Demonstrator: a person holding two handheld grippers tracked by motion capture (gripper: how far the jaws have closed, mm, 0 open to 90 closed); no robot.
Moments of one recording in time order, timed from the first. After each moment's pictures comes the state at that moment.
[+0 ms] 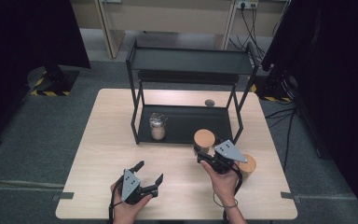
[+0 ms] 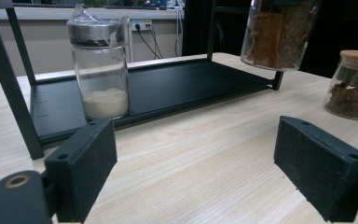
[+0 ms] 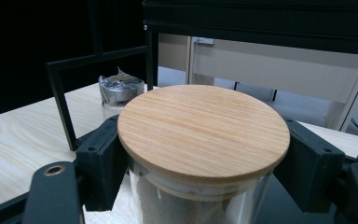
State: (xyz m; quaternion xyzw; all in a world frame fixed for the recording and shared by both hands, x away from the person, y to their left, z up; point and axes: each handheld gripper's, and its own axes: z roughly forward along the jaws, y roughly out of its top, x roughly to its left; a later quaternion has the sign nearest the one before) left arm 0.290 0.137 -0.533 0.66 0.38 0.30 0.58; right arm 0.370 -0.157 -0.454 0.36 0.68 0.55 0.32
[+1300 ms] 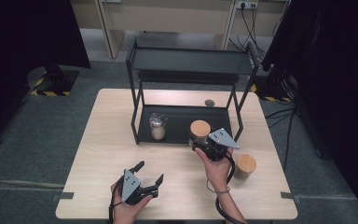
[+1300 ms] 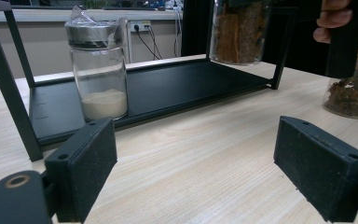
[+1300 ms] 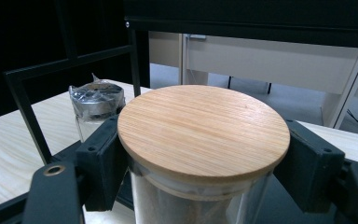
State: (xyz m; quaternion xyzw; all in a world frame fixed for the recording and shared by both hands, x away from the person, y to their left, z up) left arm 0.290 0.137 -0.533 0.66 0.37 0.31 0.58; right arm 0.409 -0.141 -0.454 0.39 0.67 0.55 0.32
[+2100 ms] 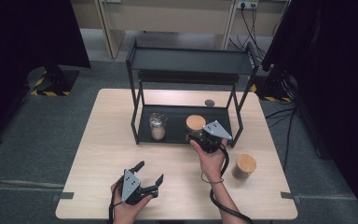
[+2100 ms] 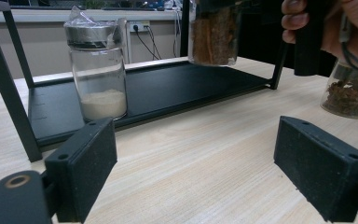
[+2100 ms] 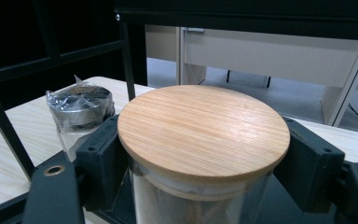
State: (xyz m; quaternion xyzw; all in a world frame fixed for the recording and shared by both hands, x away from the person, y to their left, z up) left arm 0.290 0.137 -0.533 0.66 0.37 0.31 0.58; right arm 0.437 -0.125 -0.457 0.40 0.68 0.53 0.31
